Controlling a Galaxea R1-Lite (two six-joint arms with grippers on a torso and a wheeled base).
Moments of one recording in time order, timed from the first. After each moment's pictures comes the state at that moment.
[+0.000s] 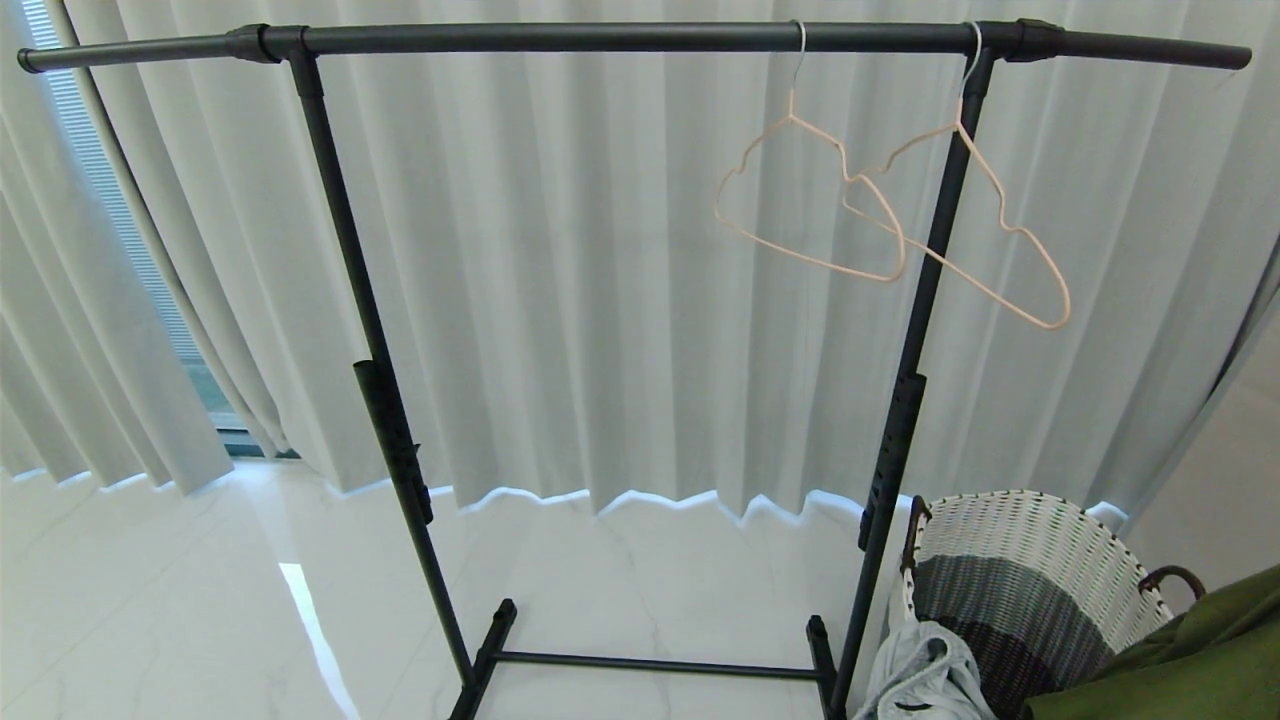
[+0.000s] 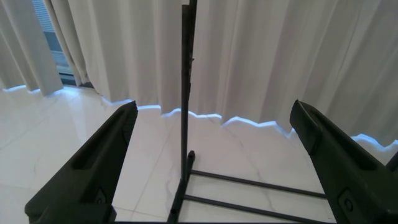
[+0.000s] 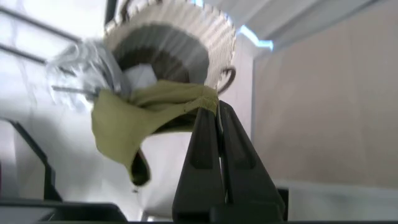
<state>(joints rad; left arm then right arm) -0.01 0.00 0.00 -0.01 0.08 -0.01 -0.05 0.94 -1.04 0.68 -0.04 -0.48</state>
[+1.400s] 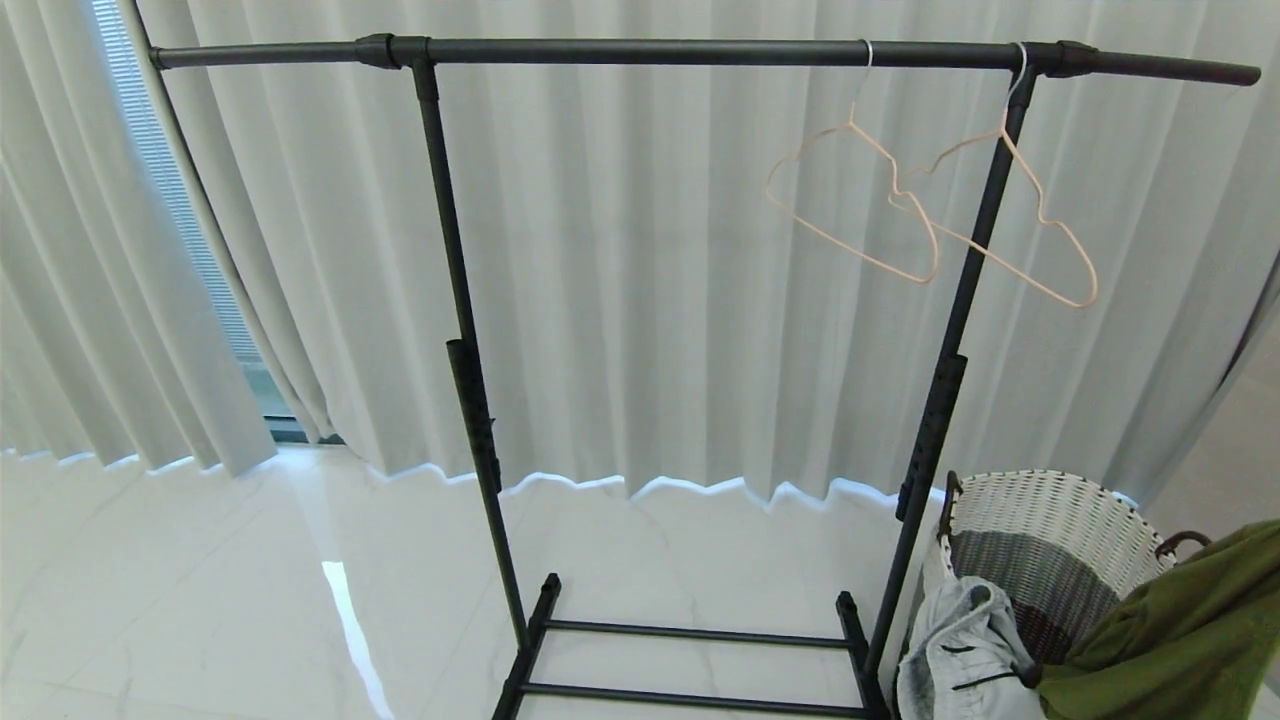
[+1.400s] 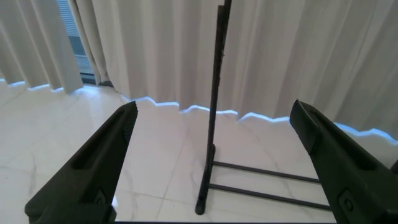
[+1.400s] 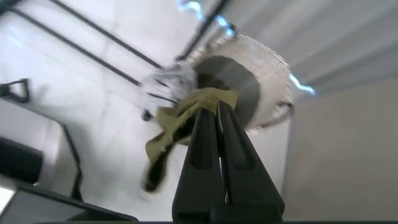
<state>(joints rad) -0.01 0.00 0.00 -0.01 0.07 0.01 0.06 0.93 -1.03 0.67 0.13 -0.48</state>
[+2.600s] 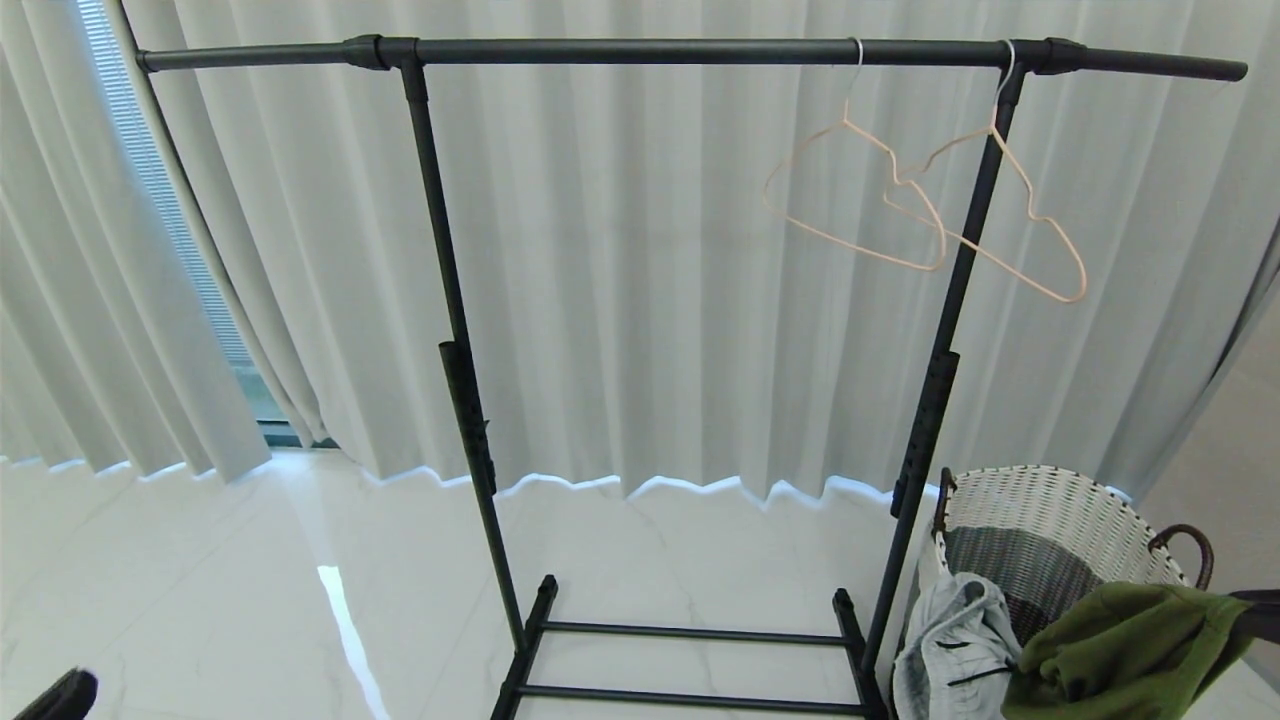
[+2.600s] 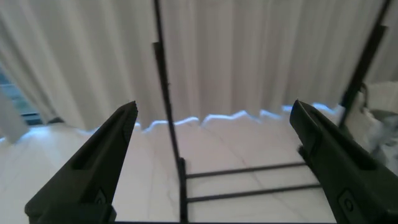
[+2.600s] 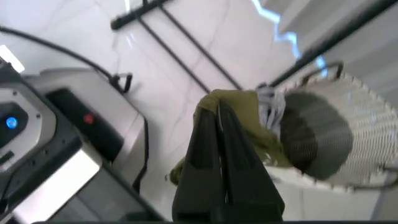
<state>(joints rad) -0.14 0.39 -0.33 -0.05 -0.06 0.08 0.16 0.94 -0.87 0.60 0.46 -0.48</state>
